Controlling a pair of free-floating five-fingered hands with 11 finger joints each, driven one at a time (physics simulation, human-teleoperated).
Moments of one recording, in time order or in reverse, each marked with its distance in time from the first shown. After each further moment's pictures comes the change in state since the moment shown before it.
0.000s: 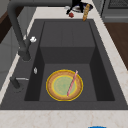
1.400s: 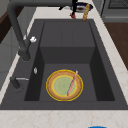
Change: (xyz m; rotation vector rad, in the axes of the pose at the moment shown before) left hand 0.000 0.000 0.000 0.000 0.000 0.000; right hand -0.014 -0.001 -0.029 -0.449 -0.148 -0.210
